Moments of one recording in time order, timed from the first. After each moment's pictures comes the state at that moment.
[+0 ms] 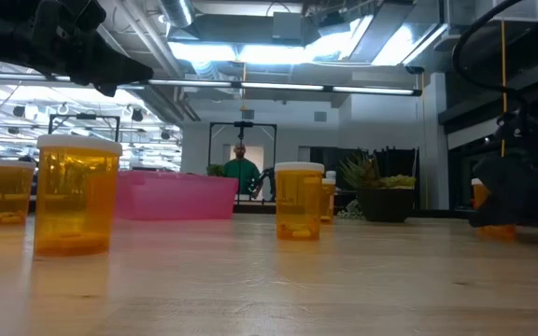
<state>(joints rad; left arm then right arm) 0.04 0.44 0.19 0.13 -0.14 0.02 0.70 1.75 0.52 -0.71 0.94 2.01</state>
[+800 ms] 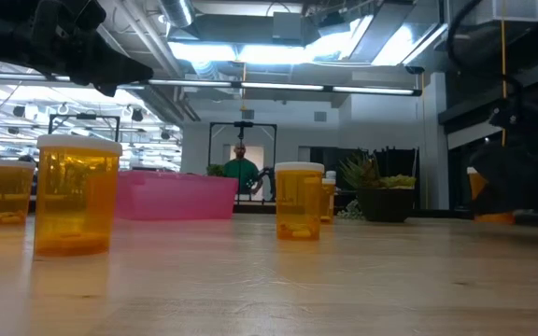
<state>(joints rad) 0.04 0.44 0.19 0.13 -0.13 0.02 0.70 1.75 0.62 -0.87 0.94 1.98</state>
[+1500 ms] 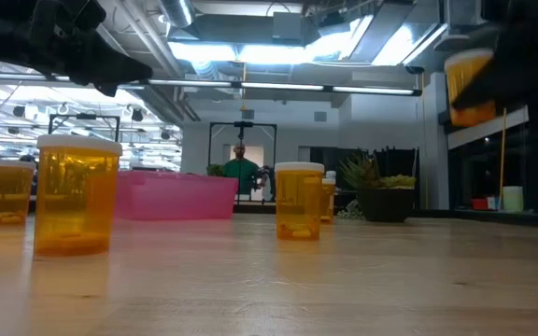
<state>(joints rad) 0.04 0.44 0.19 0.13 -0.10 0.02 0.73 1.21 0.69 -0.64 0.94 1.07</state>
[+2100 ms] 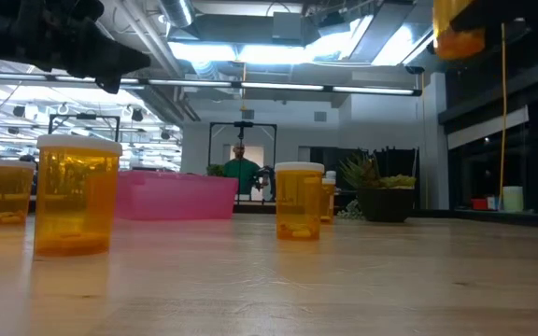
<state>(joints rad) 0.04 0.44 0.19 0.17 -0.04 -0.02 0.60 1.06 0.69 -0.26 0.56 0.33</state>
